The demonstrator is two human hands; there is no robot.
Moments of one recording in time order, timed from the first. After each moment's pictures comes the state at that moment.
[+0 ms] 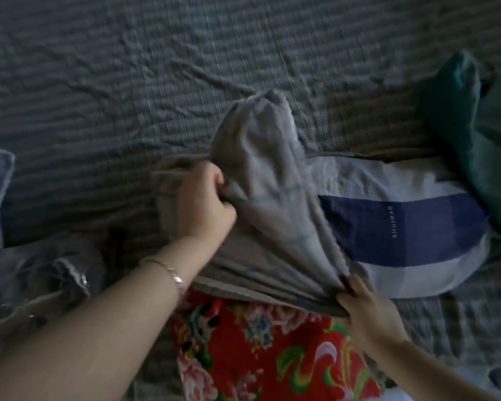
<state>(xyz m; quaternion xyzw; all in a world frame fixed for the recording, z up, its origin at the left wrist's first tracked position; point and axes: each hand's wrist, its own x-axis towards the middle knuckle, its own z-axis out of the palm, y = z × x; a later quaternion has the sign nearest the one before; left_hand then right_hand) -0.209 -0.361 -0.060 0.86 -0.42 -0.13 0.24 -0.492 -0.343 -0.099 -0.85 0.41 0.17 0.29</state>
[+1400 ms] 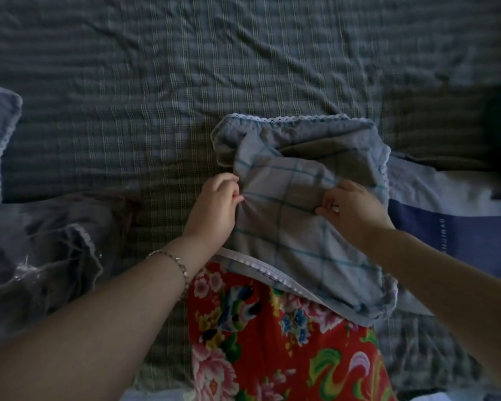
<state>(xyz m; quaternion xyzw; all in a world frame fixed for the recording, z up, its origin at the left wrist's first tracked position) -0.152 -0.304 -0.137 0.81 -0.51 -0.22 0.20 -0.350 -0.446 -0.125 -0.86 0.41 0.15 0.27</state>
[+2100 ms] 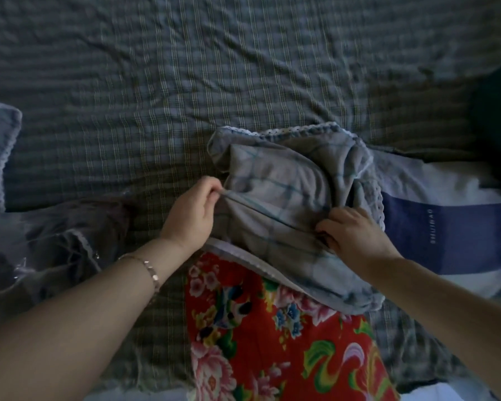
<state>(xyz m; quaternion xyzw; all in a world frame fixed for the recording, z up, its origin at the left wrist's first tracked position) -0.147 -0.296 -0.106 0.79 -0.48 -0.26 0.26 -0.401 -0.416 -0.130 -0.94 0.27 0.03 0.20</state>
